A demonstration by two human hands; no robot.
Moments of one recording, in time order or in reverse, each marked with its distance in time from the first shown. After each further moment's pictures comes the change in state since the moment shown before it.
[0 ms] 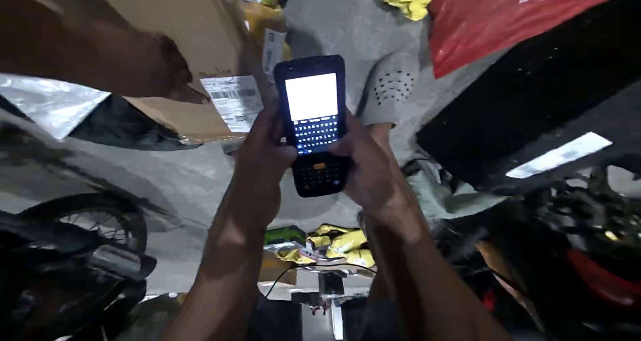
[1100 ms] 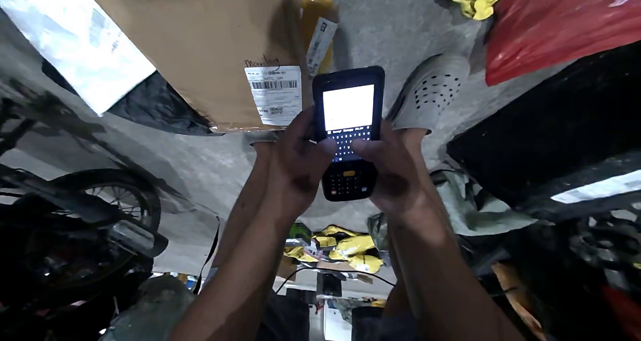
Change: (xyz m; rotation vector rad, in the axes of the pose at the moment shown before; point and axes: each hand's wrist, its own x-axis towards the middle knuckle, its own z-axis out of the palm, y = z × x) left_hand -0.006 -0.012 -0.015 0.066 0.128 -0.046; right_hand 0.009 0.024 0.011 -0.060 0.000 0.009
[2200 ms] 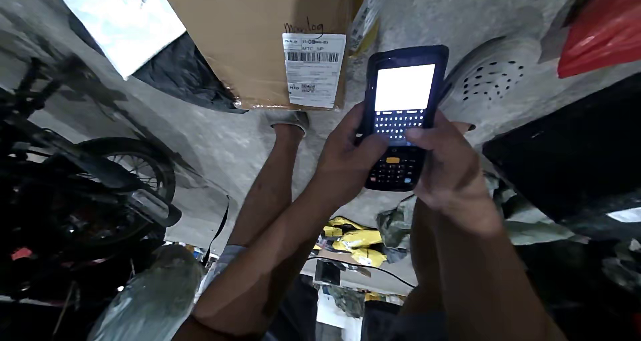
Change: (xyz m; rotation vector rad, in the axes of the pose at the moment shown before) left_hand -0.008 -0.016 0.005 -0.123 -0.078 -0.185; right_hand -0.001 0.014 -0.015 -0.084 -0.028 -0.005
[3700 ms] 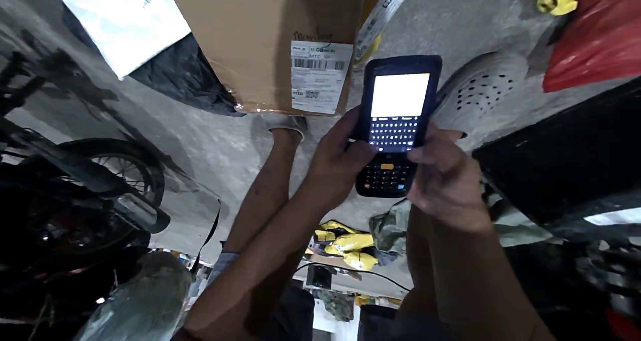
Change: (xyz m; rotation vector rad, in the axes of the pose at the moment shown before) left_hand -0.003 0.002 -0.021 -0.064 -0.031 0.042; right_hand 0.003 0.003 0.009 0.135 -0.129 -0.037
